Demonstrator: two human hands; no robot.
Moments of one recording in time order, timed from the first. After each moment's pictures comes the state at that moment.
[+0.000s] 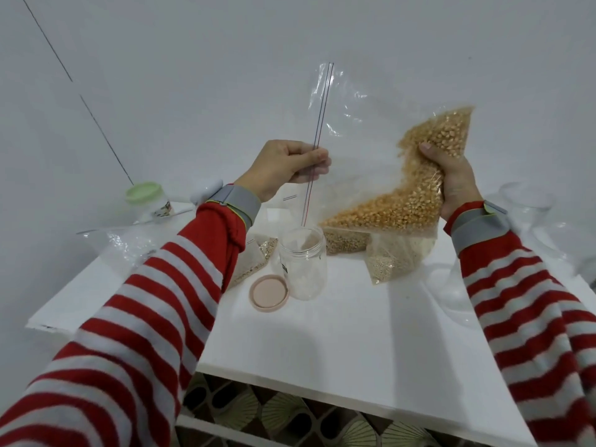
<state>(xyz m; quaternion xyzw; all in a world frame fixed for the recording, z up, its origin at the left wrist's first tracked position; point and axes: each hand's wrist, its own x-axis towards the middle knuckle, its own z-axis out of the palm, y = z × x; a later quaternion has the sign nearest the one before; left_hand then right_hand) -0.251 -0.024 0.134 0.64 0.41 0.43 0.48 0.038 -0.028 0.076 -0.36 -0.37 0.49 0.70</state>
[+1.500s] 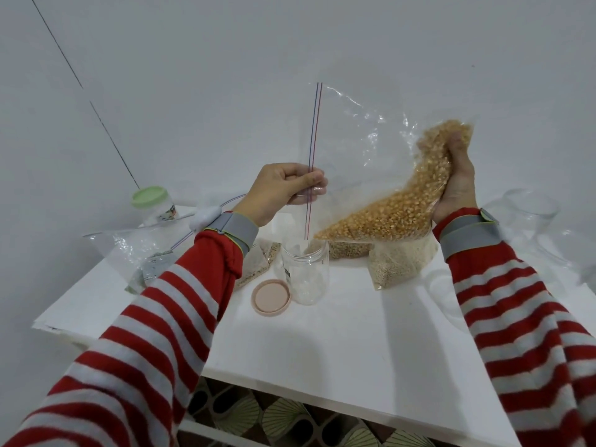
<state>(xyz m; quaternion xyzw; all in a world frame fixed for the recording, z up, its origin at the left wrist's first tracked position) -0.259 -0.043 0.113 0.62 0.40 0.46 0.49 0.011 -0.044 0.096 -0.27 -0.28 0.55 0.74</state>
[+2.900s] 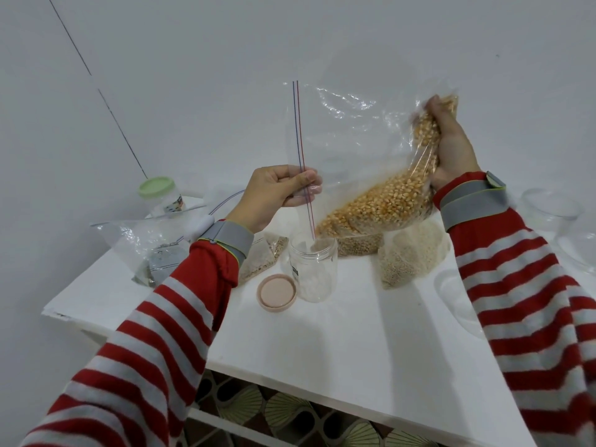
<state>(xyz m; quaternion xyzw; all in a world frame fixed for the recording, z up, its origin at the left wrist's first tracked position) -0.280 -0.044 0.097 0.56 0.40 0.51 0.52 -0.011 -0.014 0.133 -0.27 -0.29 0.57 0.72</state>
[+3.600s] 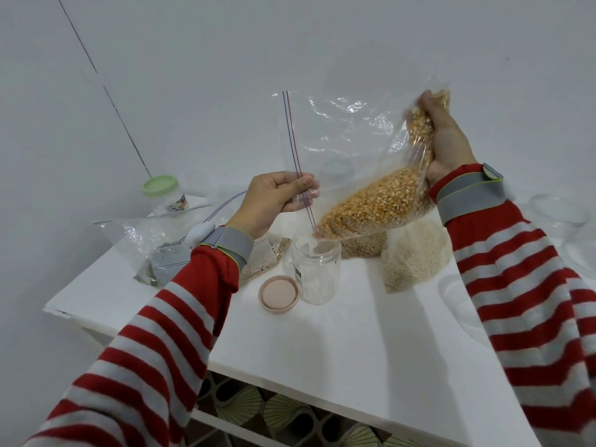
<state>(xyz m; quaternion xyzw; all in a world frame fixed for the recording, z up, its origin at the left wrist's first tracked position) -0.288 -0.042 0.086 0.53 0.40 0.53 0.53 -0.023 0.003 0.142 -0.28 -0.29 0.58 0.71</state>
